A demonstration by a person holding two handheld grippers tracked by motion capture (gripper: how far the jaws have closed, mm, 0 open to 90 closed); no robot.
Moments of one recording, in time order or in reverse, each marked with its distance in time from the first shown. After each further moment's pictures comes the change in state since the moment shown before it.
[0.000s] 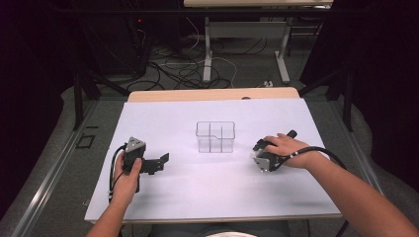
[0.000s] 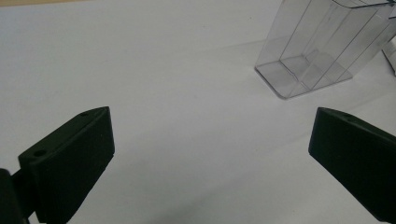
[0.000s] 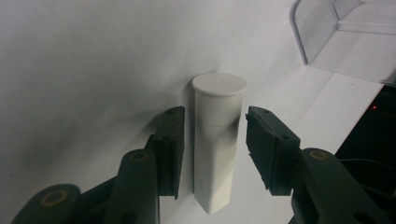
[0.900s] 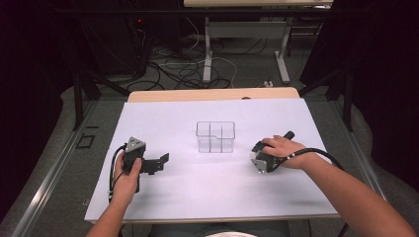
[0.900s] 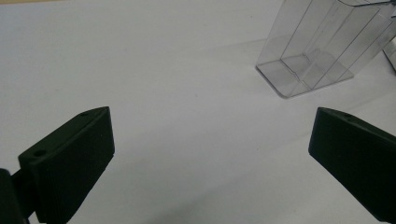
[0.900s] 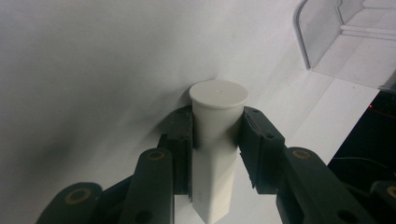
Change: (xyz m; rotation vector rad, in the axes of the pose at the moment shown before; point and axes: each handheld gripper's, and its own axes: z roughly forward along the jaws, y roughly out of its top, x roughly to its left) left arm 0.001 -0.001 0.000 0.005 -0.002 -0.002; right arm -0.001 0.005 0.008 0.011 -0.006 -0.011
